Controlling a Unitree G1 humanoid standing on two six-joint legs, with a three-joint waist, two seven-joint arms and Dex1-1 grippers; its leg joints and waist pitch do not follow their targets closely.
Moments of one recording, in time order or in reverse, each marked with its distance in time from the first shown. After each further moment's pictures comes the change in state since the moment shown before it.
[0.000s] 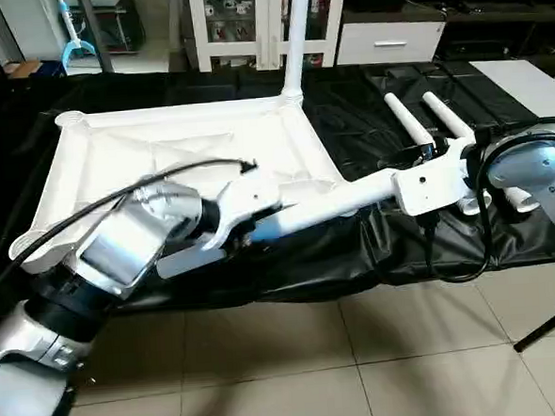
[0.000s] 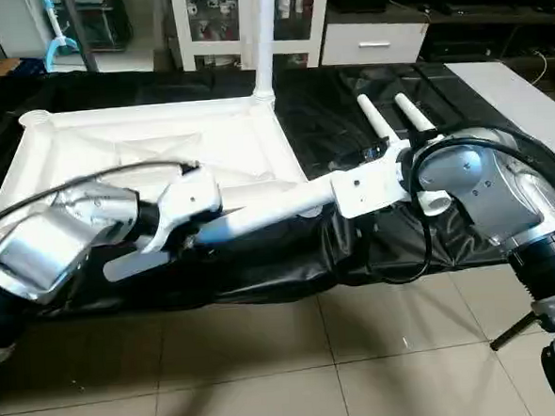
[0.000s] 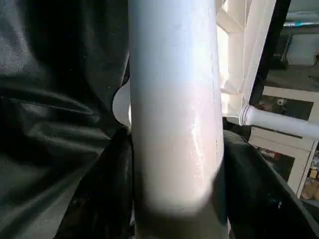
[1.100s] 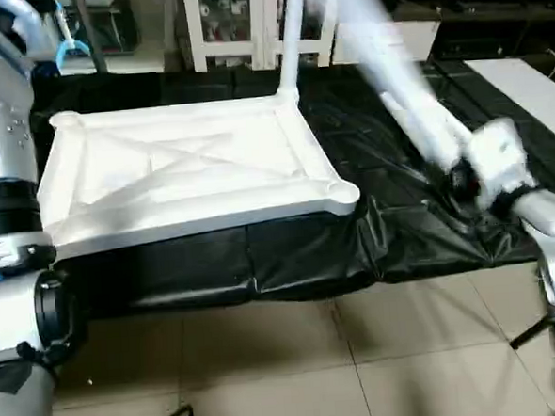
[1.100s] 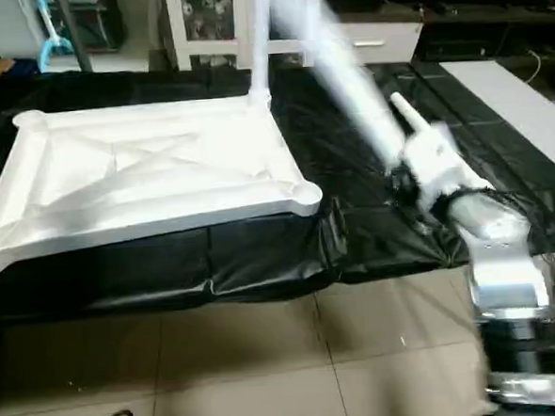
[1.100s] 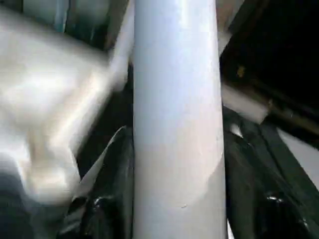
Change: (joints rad) left arm -0.267 -0.103 0.821 0.445 -0.052 -0.425 0.926; right arm 0.320 0.463 -0.563 -0.223 0.371 0.570 -0.589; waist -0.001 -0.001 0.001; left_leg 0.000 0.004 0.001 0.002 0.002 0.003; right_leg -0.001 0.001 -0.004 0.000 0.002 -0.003
